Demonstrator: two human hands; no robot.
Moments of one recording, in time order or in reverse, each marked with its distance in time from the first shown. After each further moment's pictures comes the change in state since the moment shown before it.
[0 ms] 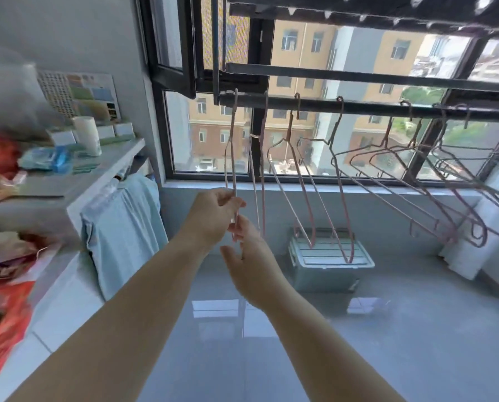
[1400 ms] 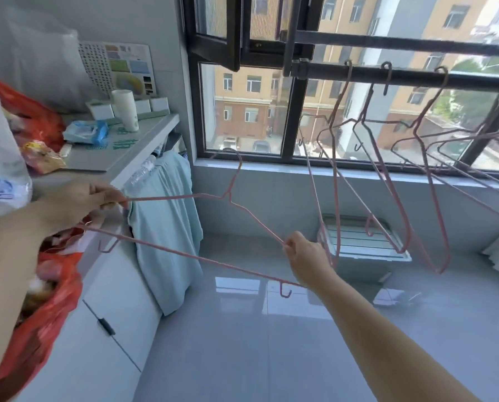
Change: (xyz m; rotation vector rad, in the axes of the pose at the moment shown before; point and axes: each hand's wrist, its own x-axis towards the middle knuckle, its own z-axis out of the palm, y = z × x) left_hand 0.061 -0.160 -0.313 0.492 -0.094 -0.275; right_hand 0.061 0.090 0.034 -0.477 -0.046 0.309
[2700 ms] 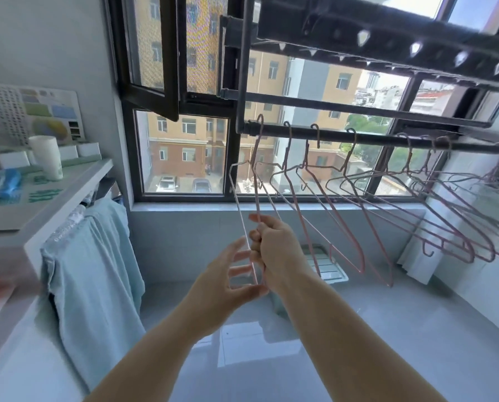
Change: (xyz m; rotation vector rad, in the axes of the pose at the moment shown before) left_hand -0.104 0.208 0.208 -0.516 -0.338 0.500; right_hand -0.033 -0.085 -0.089 1.213 0.155 0.089
